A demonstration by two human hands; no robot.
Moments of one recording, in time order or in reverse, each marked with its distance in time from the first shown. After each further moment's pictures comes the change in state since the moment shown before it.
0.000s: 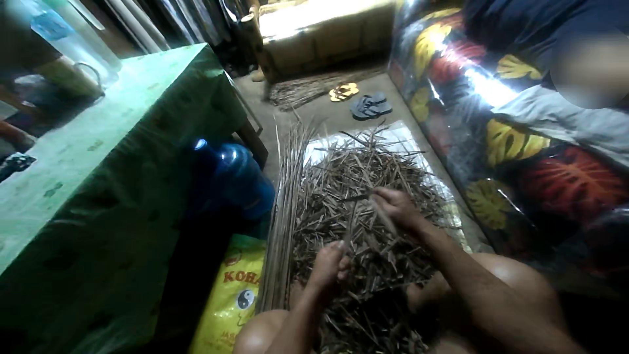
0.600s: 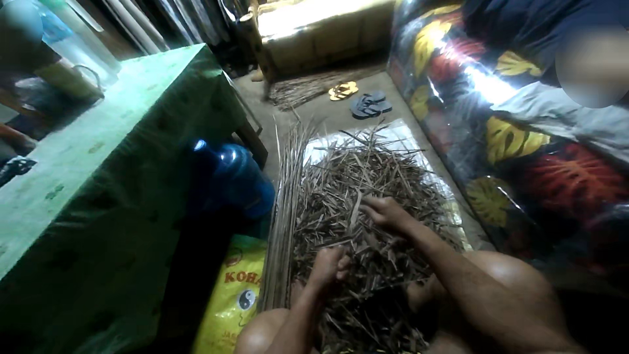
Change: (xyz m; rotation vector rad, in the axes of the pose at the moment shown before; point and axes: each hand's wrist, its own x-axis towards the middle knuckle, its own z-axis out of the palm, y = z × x) left_hand -0.004 0.003 0.003 -0.034 0.014 -0.042; right_hand 0.000 0.006 0.011 -0.227 -0.087 -0.133
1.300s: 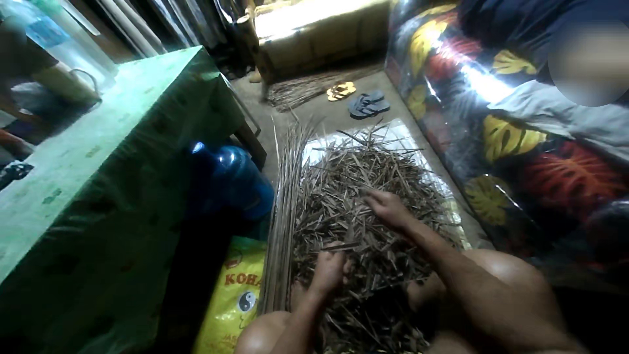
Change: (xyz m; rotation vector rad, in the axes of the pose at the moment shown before) left_hand -0.001 -0.009 0.003 0.234 0.038 0.183; right_hand 0.004 -0.006 -0.009 0.138 0.063 0.283
